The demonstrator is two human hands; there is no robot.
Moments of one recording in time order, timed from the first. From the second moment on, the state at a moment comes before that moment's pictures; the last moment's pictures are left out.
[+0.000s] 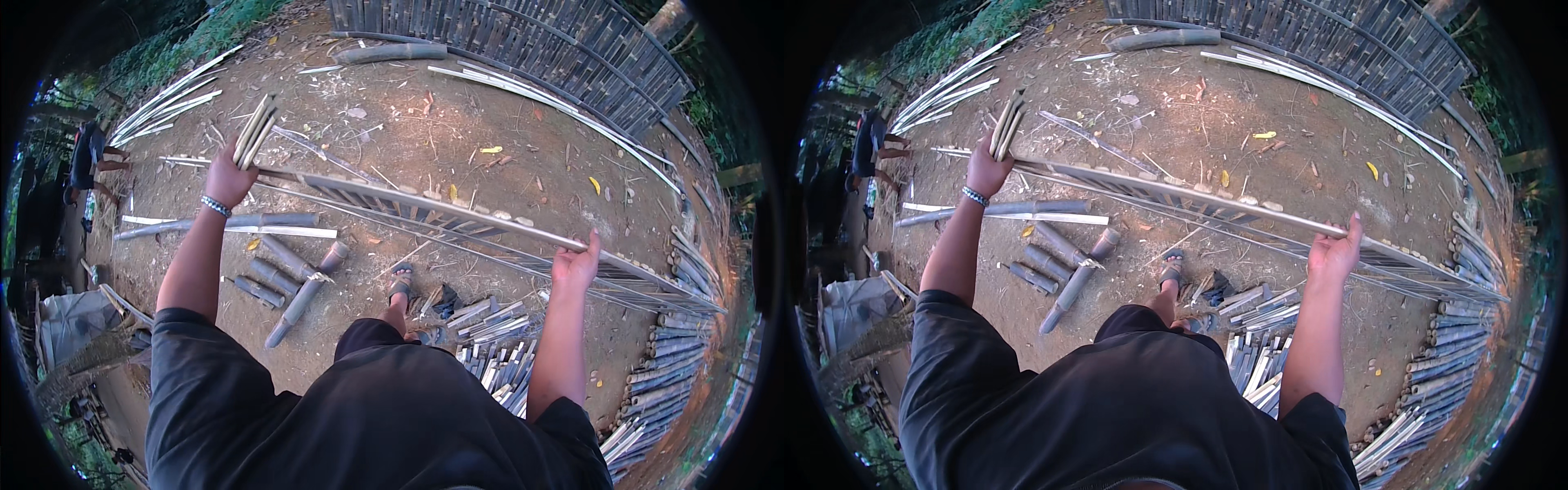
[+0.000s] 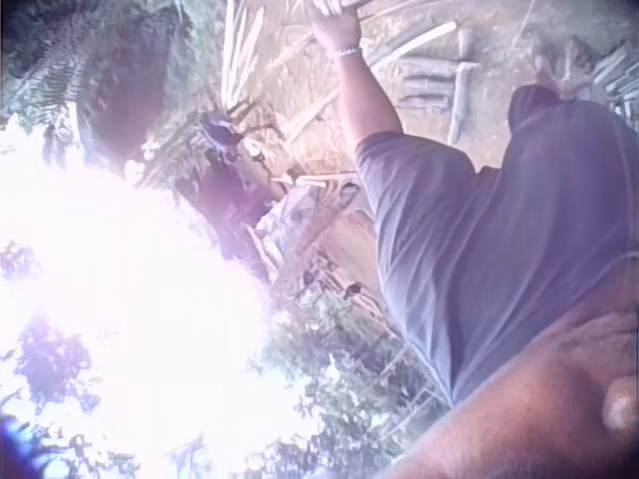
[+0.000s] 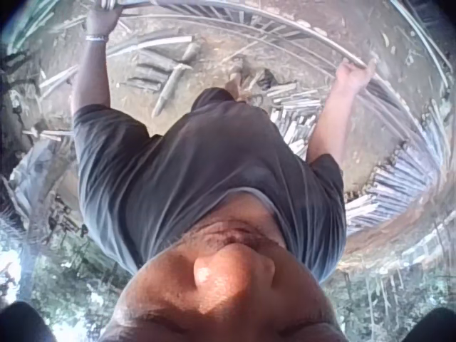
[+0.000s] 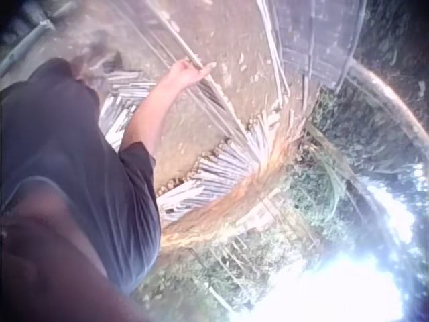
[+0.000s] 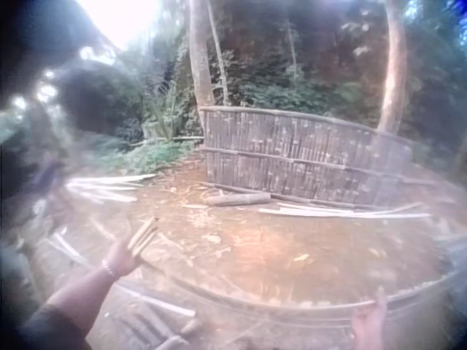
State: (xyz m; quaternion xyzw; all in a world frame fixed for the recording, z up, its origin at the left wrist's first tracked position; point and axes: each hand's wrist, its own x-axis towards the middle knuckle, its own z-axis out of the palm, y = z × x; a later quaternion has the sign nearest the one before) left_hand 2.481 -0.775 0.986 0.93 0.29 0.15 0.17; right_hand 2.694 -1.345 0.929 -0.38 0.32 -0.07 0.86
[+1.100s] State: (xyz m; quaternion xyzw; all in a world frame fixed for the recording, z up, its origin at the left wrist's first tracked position) left_hand 2.532 -0.772 0.954 0.93 0.26 0.23 0.11; right_hand 2.690 -1.390 0.924 -0.43 0.23 0.08 0.87
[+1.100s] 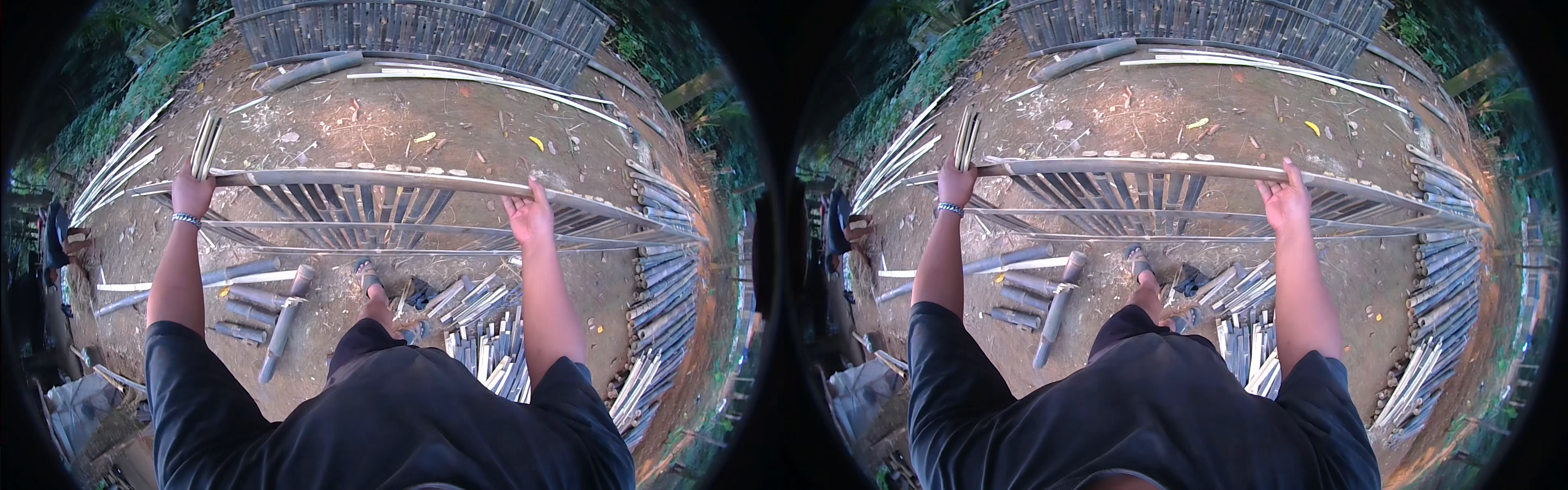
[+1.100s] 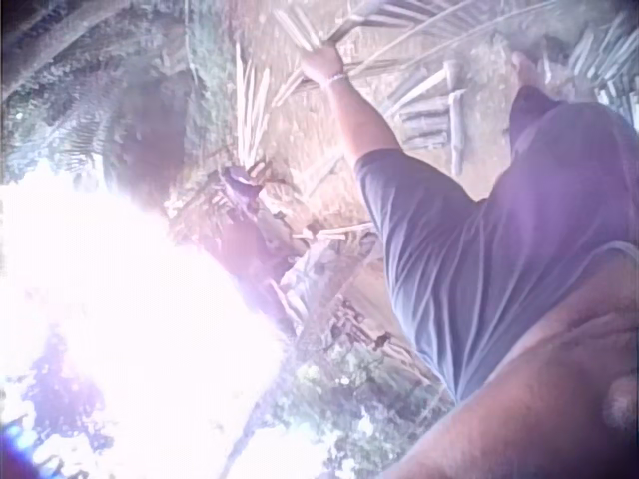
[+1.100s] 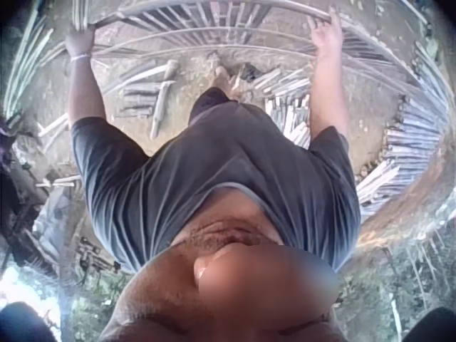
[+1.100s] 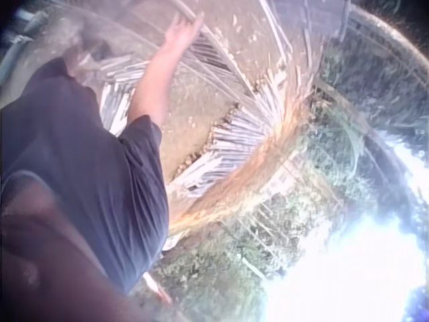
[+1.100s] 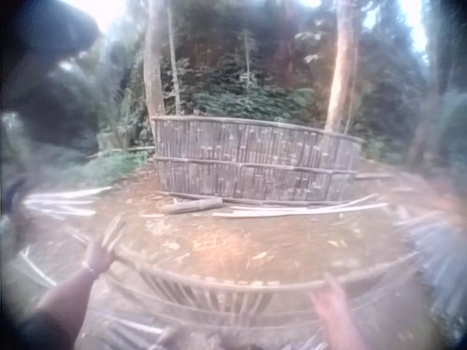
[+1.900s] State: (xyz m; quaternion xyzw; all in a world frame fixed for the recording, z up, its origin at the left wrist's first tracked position) left_hand 2.681 -0.727 0.923 0.92 0.27 0.23 0.14; right_hand 2.899 -1.321 0.897 -0.47 0.25 0.09 0.84
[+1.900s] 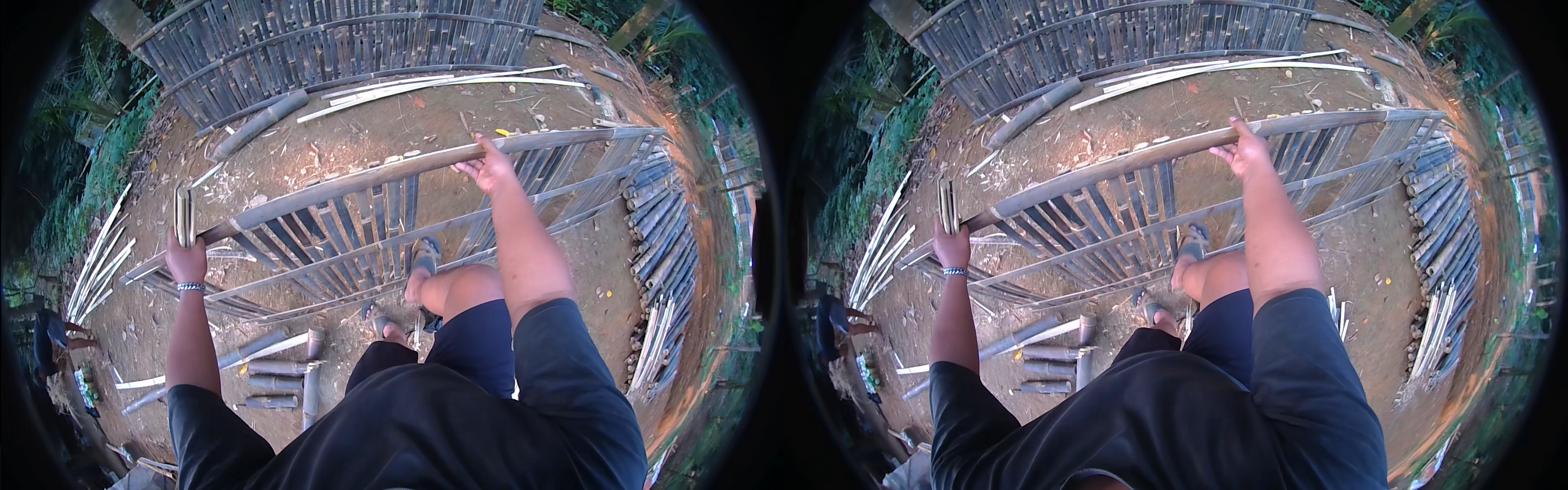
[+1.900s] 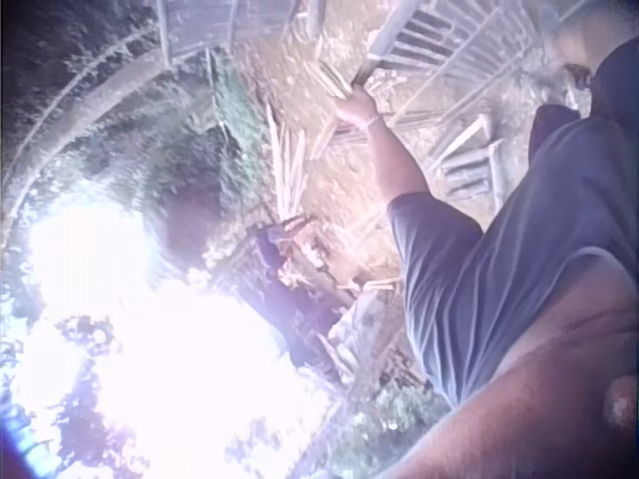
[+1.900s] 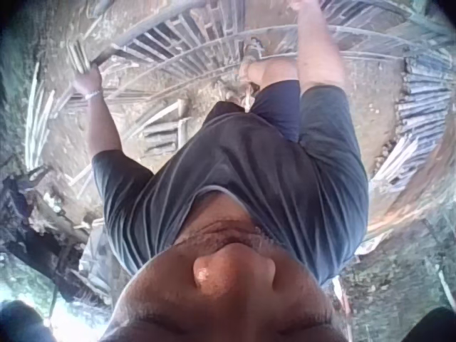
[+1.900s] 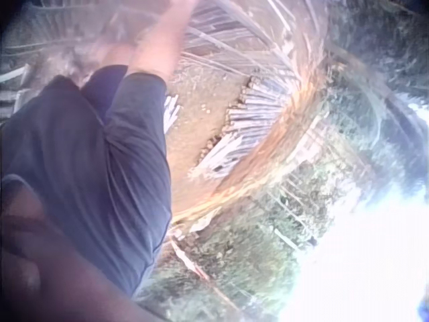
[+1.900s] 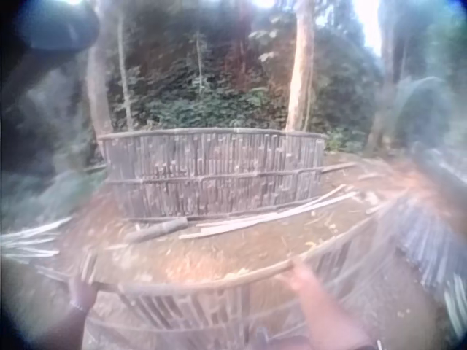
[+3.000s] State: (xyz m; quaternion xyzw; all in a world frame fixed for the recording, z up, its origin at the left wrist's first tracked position) left_hand 2.910 -0.929 0.811 0.83 0.42 0.03 0.36; right_hand 3.275 -1.190 0.687 -0.46 0.45 0.15 0.75
